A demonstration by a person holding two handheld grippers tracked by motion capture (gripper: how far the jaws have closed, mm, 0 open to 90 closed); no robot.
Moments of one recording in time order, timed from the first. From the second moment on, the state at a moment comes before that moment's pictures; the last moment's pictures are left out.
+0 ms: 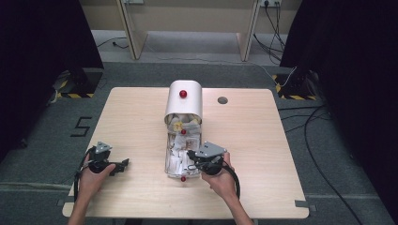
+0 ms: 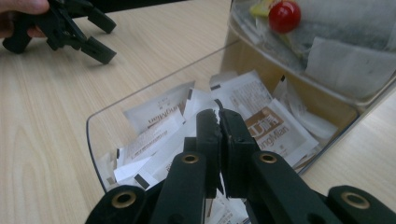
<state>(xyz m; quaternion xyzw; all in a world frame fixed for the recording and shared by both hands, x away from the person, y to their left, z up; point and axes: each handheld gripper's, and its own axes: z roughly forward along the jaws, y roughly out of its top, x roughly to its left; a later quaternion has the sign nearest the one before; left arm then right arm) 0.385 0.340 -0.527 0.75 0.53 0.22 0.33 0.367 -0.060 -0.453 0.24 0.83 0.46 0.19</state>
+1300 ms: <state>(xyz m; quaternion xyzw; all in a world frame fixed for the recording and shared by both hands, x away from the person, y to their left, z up) 0.385 0.340 -0.527 0.75 0.53 0.22 0.33 0.366 -0.107 -0.417 0.27 0.78 0.52 0.23</state>
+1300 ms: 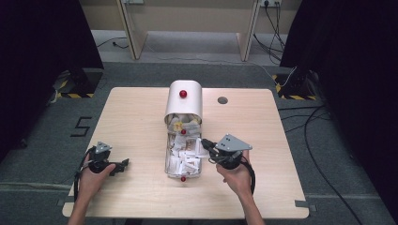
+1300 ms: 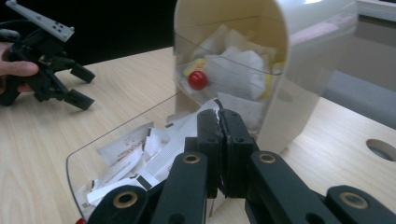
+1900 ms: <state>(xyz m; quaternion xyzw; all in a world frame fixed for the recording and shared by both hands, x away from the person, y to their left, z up) 0.385 0.340 -0.527 0.75 0.53 0.22 0.33 0.378 -0.151 -0.415 0.32 0.75 0.52 0.26</state>
